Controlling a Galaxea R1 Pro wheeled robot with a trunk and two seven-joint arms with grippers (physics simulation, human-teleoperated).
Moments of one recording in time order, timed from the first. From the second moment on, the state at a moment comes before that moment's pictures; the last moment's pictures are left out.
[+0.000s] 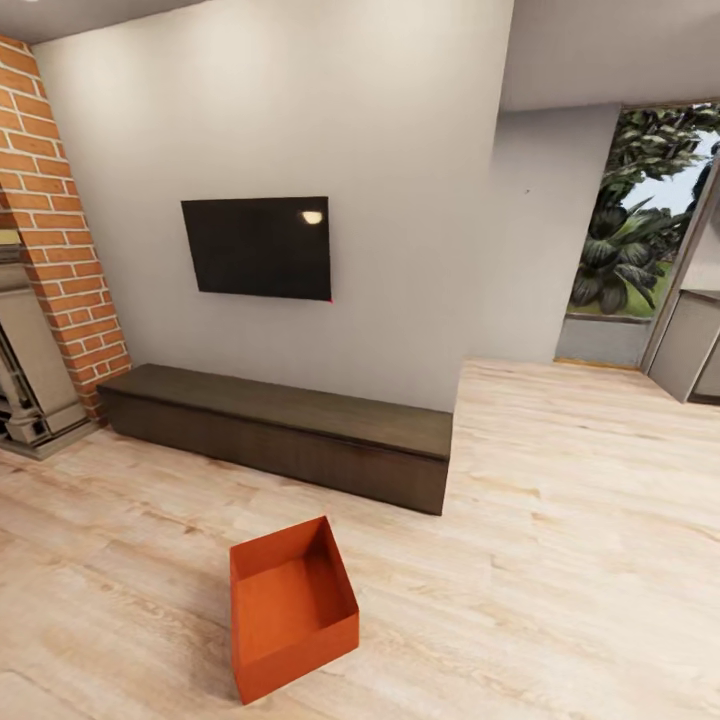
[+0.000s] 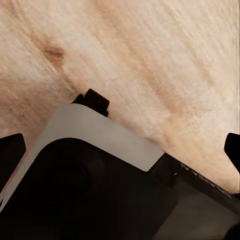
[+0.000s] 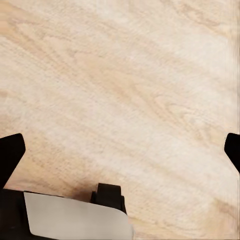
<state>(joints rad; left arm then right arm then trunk) -0.23 0.02 0.28 -0.01 0.32 0.02 0.05 -0.20 -0.02 0.03 -0.12 0.14 -0.21 0.00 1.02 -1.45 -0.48</state>
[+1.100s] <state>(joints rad) -0.23 0.02 0.28 -0.01 0.32 0.02 0.05 -0.20 -0.02 0.03 -0.12 0.14 -0.21 0.00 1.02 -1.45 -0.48</state>
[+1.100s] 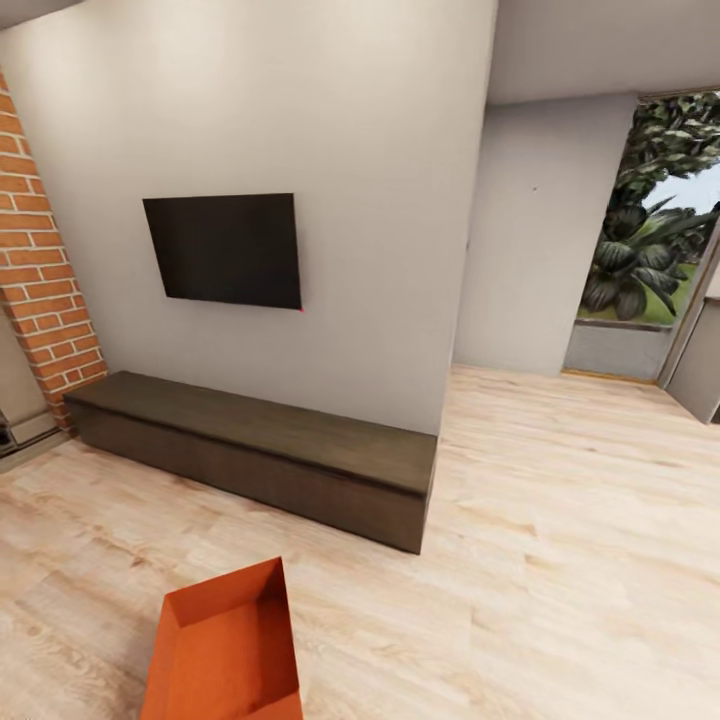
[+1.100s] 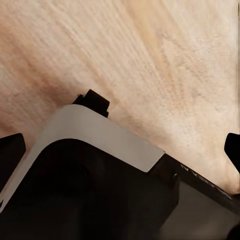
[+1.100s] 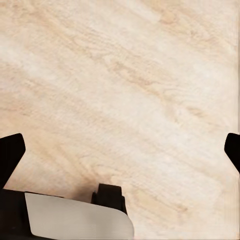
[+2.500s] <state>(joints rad) -0.23 0.02 0.28 -0.01 0.33 0.02 0.05 -0.20 -0.02 0.03 -0.12 0.14 -0.21 0.00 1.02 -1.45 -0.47</state>
